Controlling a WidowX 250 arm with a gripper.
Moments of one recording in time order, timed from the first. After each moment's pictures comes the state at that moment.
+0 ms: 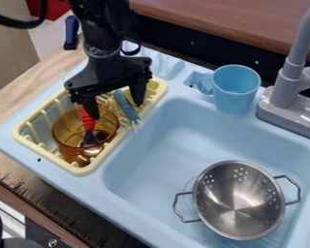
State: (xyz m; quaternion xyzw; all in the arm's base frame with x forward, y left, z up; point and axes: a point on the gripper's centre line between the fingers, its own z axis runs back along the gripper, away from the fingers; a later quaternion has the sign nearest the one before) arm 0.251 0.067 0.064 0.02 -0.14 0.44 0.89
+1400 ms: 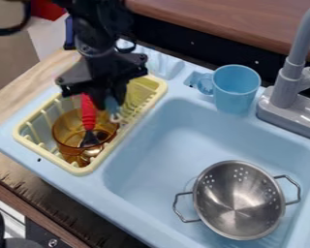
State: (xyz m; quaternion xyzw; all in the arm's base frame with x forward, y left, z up) arm 0.241 0.061 0.088 0.05 -0.17 0.39 0.90
